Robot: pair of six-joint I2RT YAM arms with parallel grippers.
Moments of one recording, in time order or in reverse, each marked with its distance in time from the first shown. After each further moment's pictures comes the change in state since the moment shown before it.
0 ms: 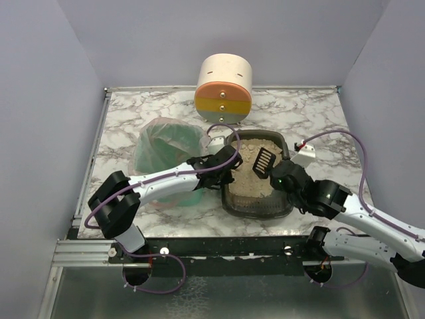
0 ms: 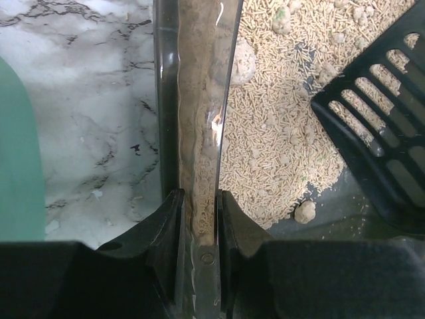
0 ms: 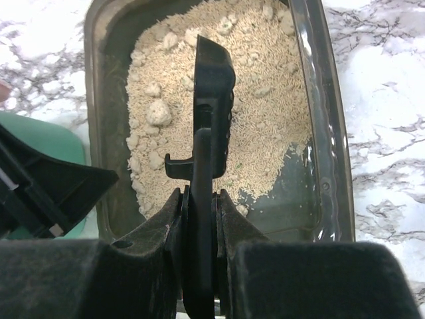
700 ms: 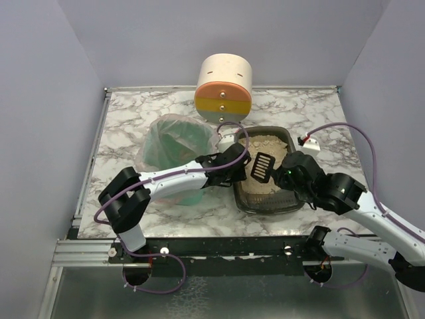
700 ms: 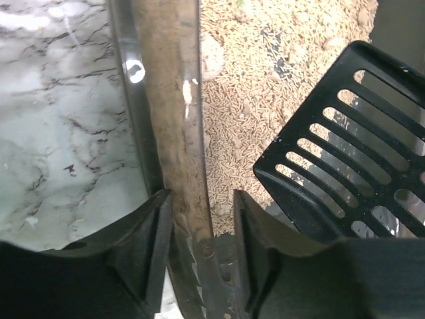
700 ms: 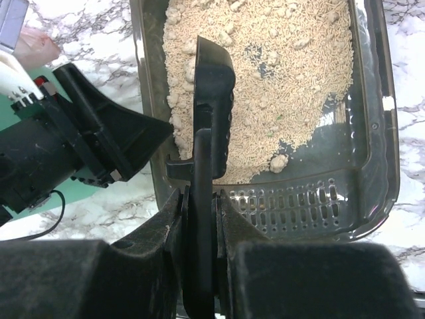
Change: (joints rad) left arm -0.029 0.080 0.071 0.078 0.044 -0.002; right arm -0.058 0.001 0.161 -0.177 -0.175 -0.037
